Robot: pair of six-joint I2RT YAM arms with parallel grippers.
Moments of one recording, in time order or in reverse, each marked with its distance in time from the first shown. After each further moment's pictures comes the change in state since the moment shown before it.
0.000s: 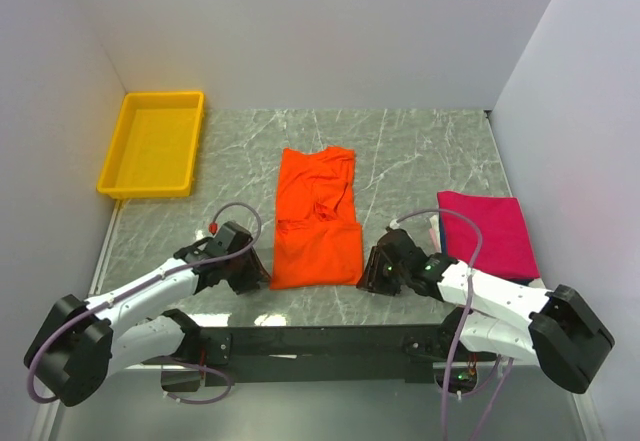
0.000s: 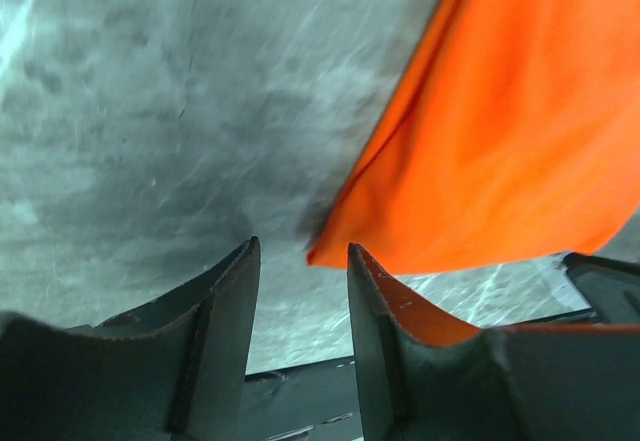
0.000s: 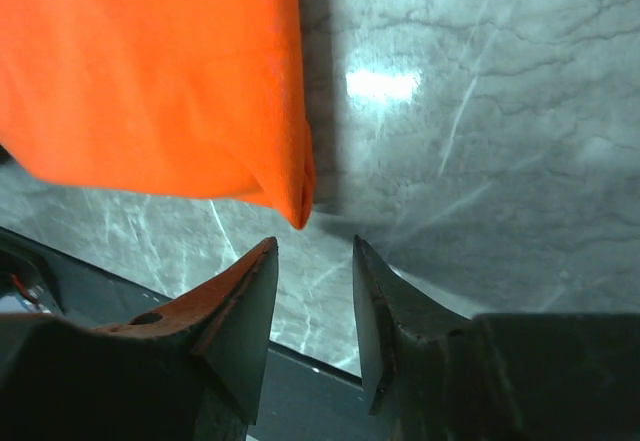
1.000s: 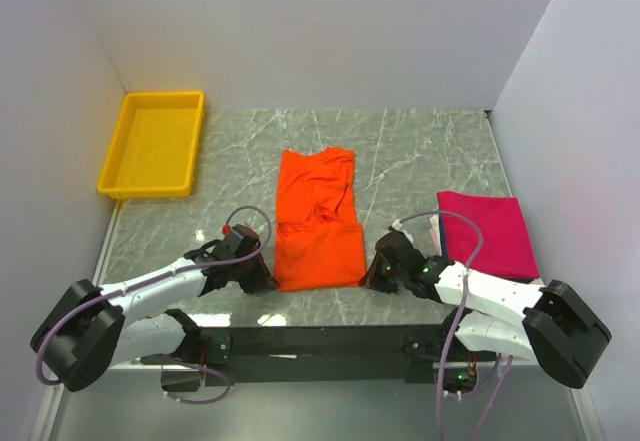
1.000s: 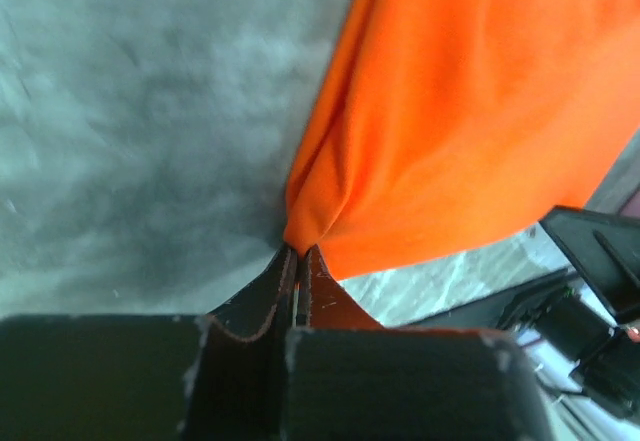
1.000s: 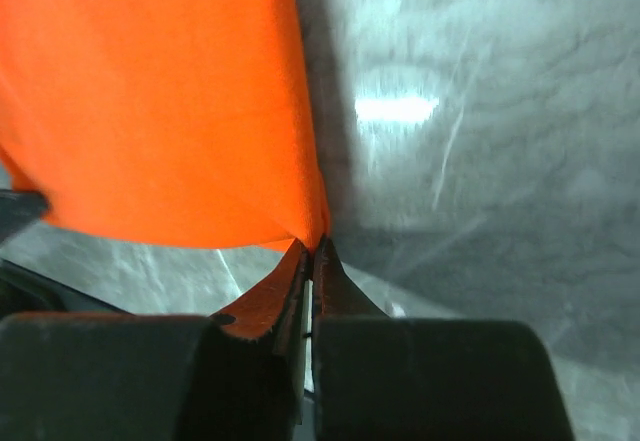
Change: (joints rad) left arm -0.061 0.090 -0.044 0.188 0.081 -0.042; right arm 0.013 0.040 -0.037 0.114 0.064 0.077
